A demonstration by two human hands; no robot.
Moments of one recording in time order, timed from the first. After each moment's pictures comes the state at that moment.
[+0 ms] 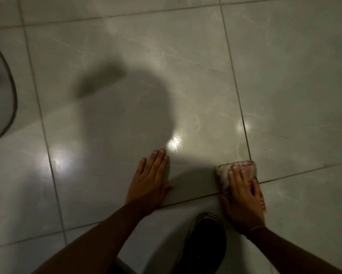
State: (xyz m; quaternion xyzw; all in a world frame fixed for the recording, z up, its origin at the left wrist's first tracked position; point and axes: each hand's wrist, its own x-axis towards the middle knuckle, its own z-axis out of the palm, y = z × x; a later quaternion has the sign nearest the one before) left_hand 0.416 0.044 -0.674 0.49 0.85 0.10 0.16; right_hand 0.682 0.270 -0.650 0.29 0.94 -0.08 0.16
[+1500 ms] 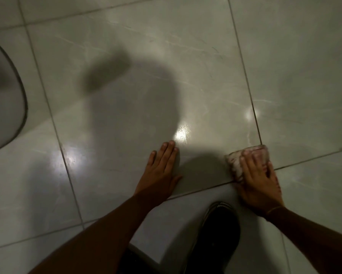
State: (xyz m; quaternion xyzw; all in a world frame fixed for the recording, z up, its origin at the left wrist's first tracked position) left_hand 0.405 0.043 -0.663 0.51 0.82 0.11 0.23; right_hand 0.678 0.288 -0.647 0.25 0.95 -0.06 0.17
